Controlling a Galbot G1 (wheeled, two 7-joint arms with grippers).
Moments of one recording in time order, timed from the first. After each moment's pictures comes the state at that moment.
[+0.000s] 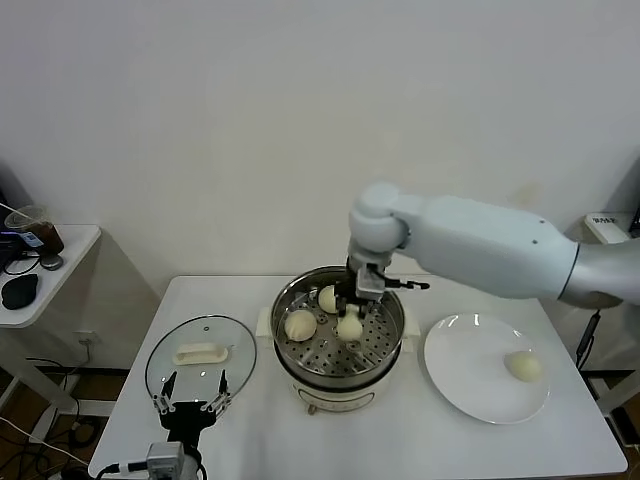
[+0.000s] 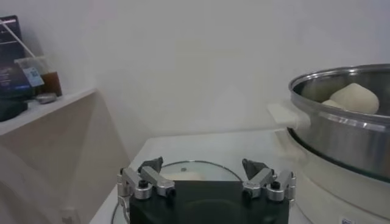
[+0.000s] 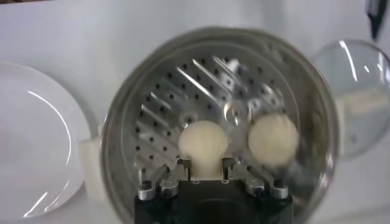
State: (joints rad) left arm 1.68 -1.55 -0.54 -2.18 0.08 0.28 -0.10; right arm 0.47 1.10 -1.16 1.48 -0.16 0.53 -1.28
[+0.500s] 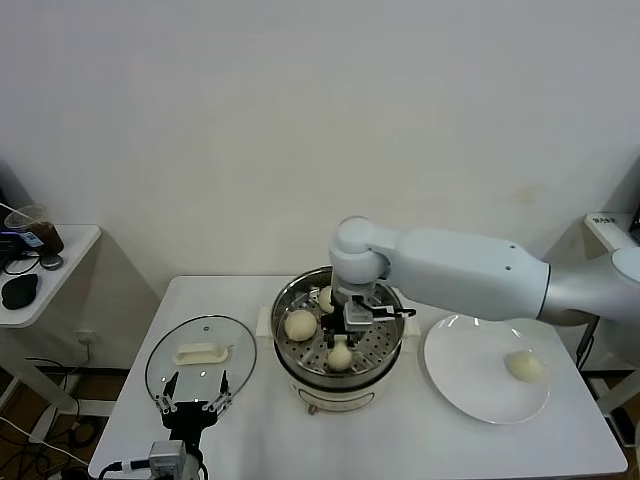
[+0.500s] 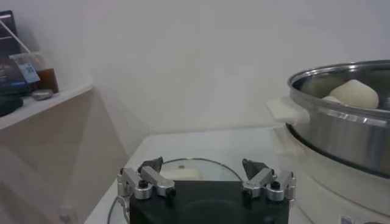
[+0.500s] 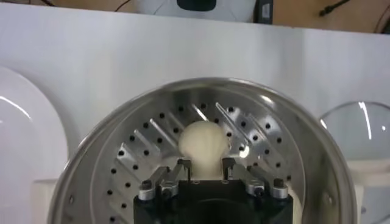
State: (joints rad) left arm 1.67 -1.55 -0.54 -2.17 0.08 0.28 -0.10; right arm 0.42 1.12 -1.17 1.52 -0.20 0.54 -1.27
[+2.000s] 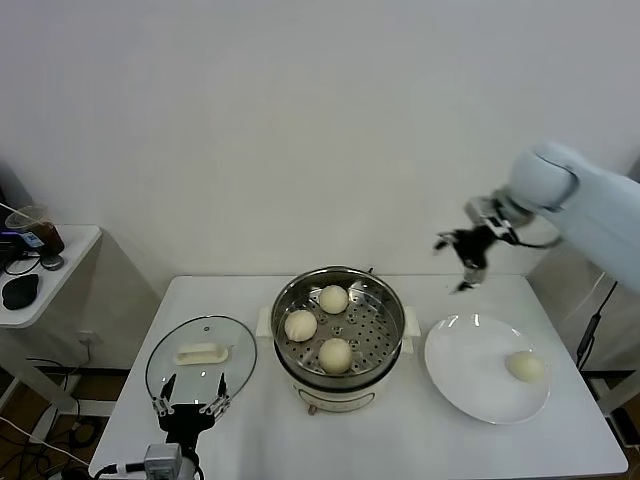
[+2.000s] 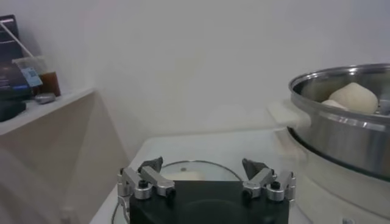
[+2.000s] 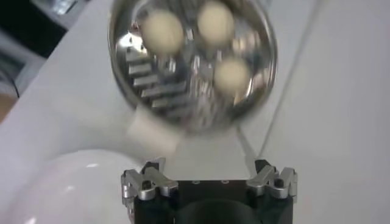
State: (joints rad) left arm 1.69 -1.53 -0.55 -2.18 0.07 0.29 -0.09; right arm 0.30 0.60 -0.83 1.30 0.07 -0.12 -1.32
